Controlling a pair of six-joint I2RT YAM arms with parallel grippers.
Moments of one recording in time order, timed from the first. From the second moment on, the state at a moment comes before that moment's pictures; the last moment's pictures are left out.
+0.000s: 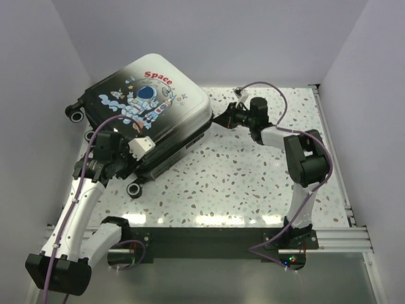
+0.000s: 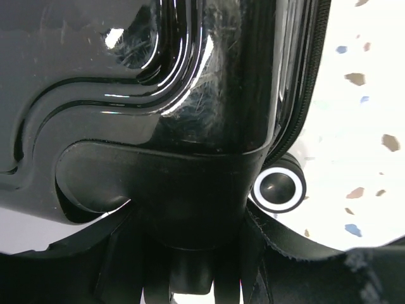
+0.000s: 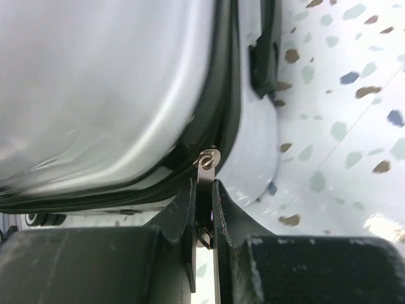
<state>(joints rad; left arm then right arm) -0.16 0.91 0.91 -0.92 0.04 0.69 0.30 1.94 1.13 0.53 -0.63 0.44</state>
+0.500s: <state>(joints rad) -0.08 1.03 0.91 -0.70 -0.04 0.79 0.27 2.36 1.65 0.58 -0.81 0.39</state>
